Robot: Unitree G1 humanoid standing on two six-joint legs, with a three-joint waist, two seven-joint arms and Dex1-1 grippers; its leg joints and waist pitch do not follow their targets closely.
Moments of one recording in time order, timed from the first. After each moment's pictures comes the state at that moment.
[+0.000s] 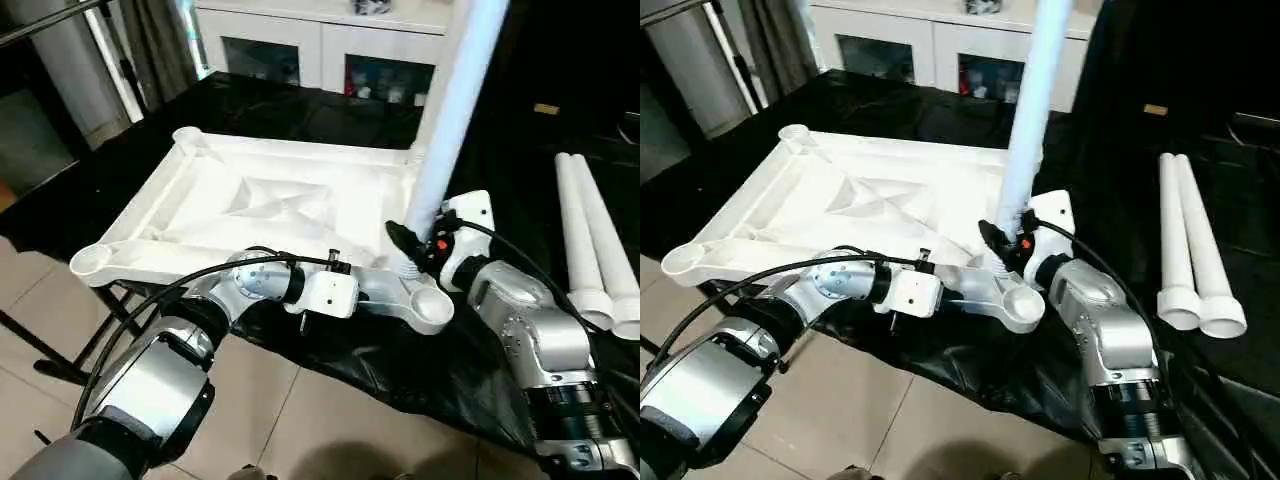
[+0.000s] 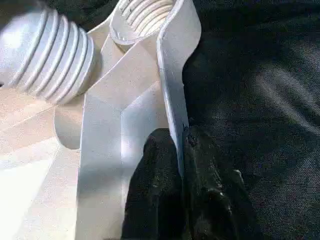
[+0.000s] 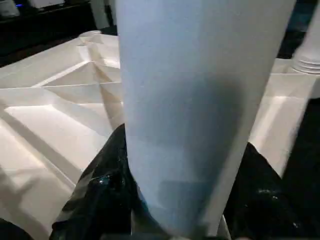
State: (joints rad) left arm -0.90 0.19 -0.44 1.26 0.36 -0.80 -0.89; right arm -0.39 -0.24 -0.02 0.12 0.26 0.45 0.42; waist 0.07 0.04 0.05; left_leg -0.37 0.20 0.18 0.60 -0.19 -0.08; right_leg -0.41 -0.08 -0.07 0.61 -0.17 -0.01
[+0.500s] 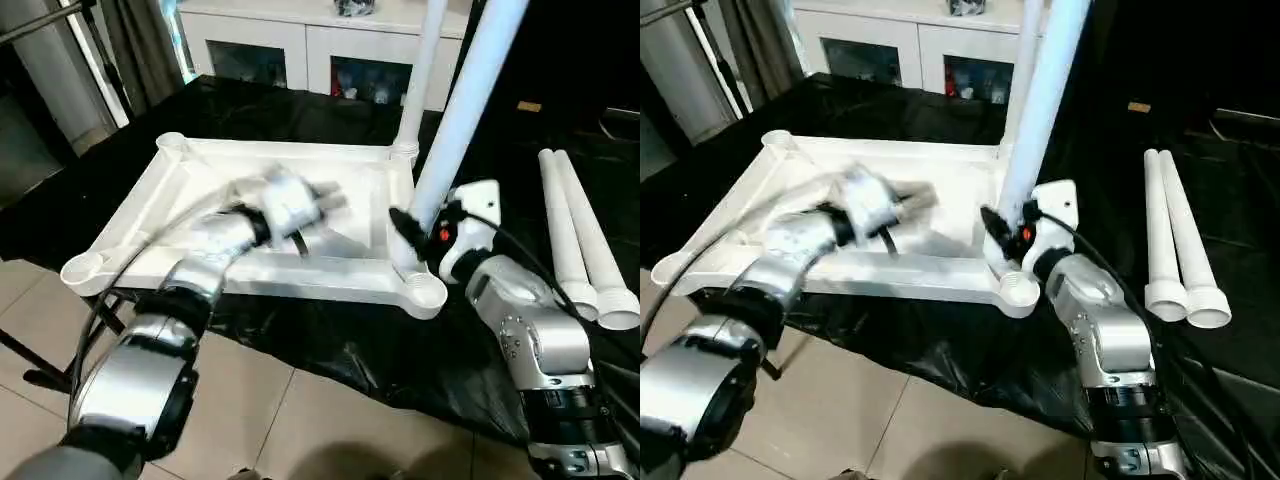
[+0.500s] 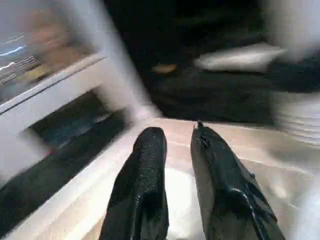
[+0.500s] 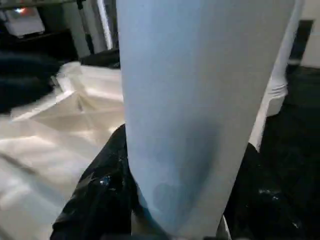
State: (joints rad) left arm -0.80 0.21 -0.04 0.99 -0.03 -0.48 -0.65; right arm -0.38 -0.19 -0.03 0.02 0.25 0.45 0.31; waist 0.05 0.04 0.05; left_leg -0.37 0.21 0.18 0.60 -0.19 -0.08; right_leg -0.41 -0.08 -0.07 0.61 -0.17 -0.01
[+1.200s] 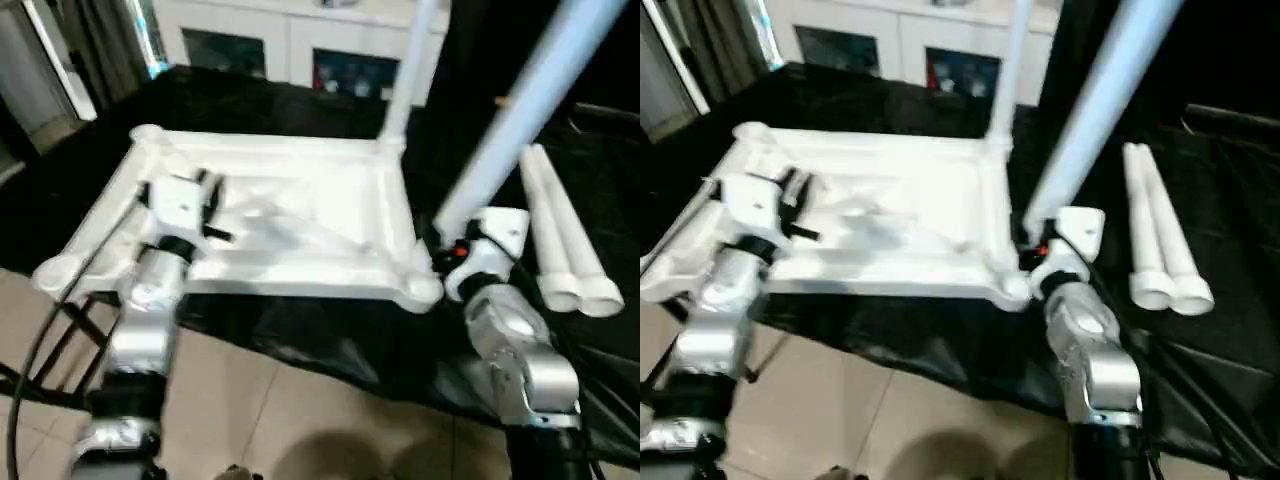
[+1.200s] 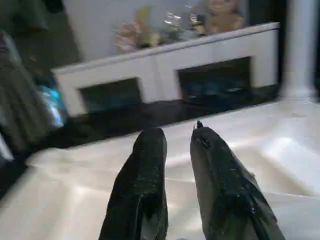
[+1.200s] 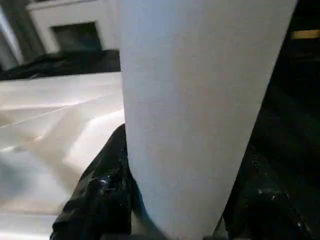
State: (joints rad) left arm -0.42 0.20 0.10 0.38 0.03 -0.13 -0.23; right arm -0.25 -0.06 -0.11 -0.04 0.20 0.35 0.09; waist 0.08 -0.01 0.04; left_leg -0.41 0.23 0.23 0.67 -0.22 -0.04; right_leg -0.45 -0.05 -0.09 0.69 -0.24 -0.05
